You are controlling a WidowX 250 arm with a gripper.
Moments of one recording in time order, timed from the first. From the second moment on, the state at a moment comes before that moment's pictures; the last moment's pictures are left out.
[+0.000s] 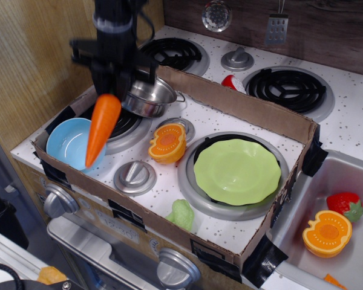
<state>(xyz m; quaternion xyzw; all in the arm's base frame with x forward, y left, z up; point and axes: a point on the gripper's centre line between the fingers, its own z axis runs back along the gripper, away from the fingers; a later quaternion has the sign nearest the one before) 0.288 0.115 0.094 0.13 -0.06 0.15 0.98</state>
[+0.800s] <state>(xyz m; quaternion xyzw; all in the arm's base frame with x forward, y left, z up) 0.333 -0.027 0.085 0.02 -0.11 0.22 0.97</state>
